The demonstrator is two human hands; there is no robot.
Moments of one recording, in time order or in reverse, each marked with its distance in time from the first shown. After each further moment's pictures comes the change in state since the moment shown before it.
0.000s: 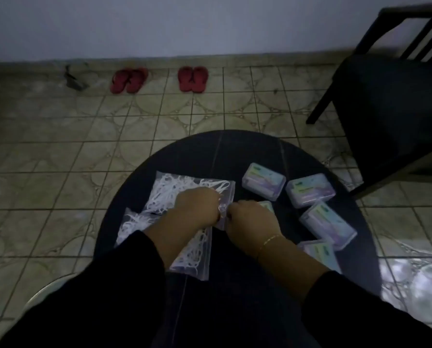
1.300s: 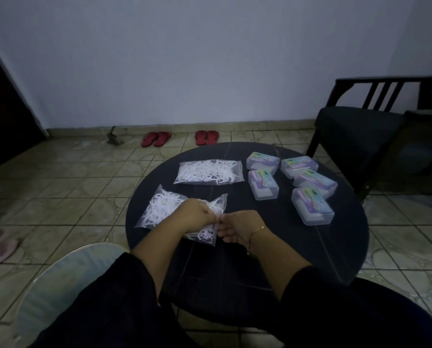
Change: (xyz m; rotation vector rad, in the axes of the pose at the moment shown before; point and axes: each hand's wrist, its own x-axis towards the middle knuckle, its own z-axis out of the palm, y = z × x) left_hand -0.125 -0.047 0.137 -0.642 0.346 0.089; right_hand -0.097 -0.042 0.121 1.330 -0.091 0.260
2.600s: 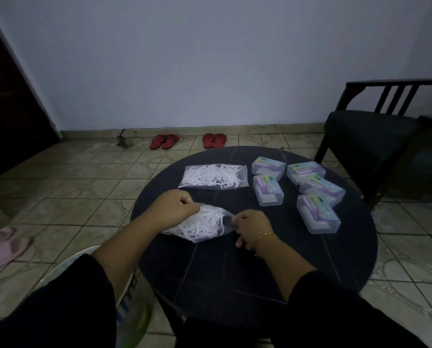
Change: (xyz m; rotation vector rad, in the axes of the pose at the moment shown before) left_hand -0.007 -0.014 -0.041 -0.036 0.176 0.127; right_hand 0.016 0.007 -0.025 -0.345 0.183 -0.203
